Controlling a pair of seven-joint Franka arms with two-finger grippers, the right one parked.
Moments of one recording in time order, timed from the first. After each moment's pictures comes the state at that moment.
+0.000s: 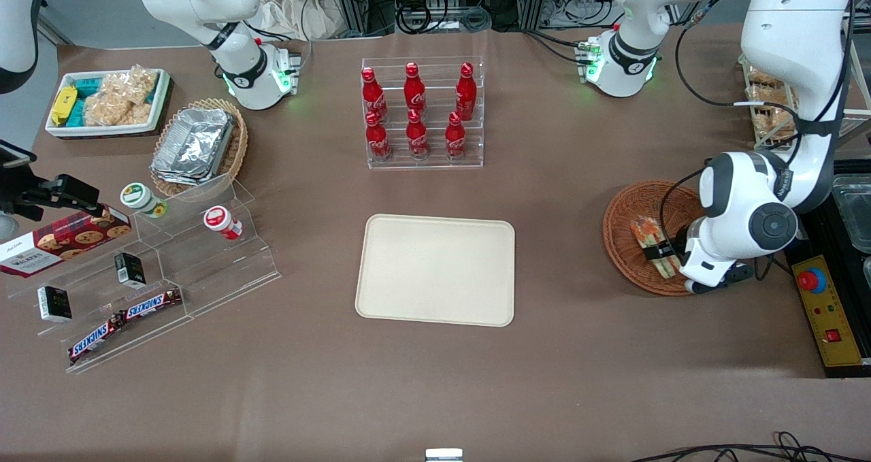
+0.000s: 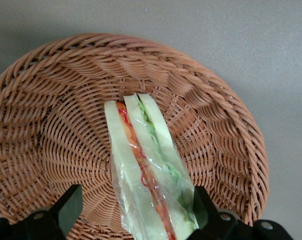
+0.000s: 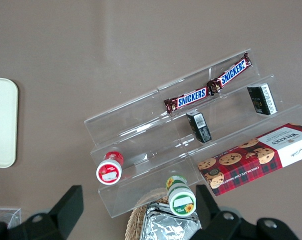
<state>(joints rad) 0.08 0.39 -0.10 -1.99 0.09 2.17 -0.37</state>
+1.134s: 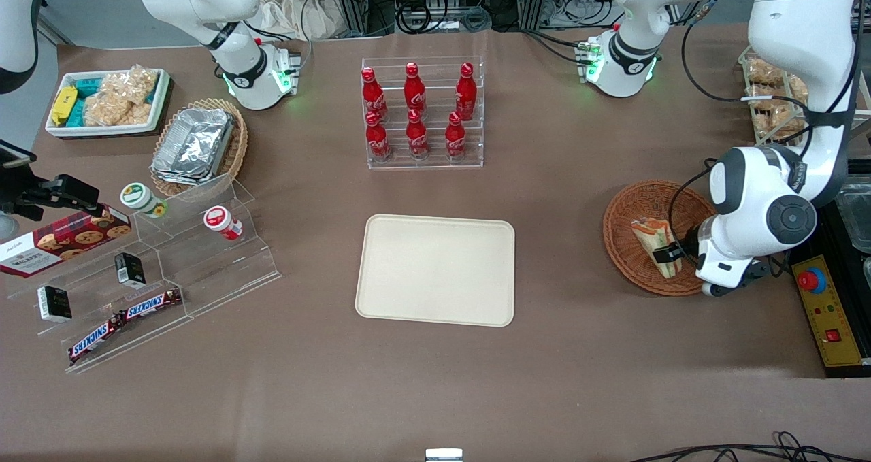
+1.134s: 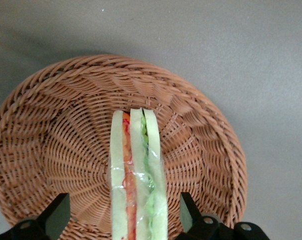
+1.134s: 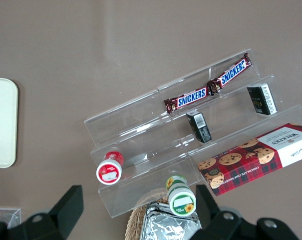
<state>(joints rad) 0.09 0.37 -0.11 -1.98 0.07 2.20 -0.50</state>
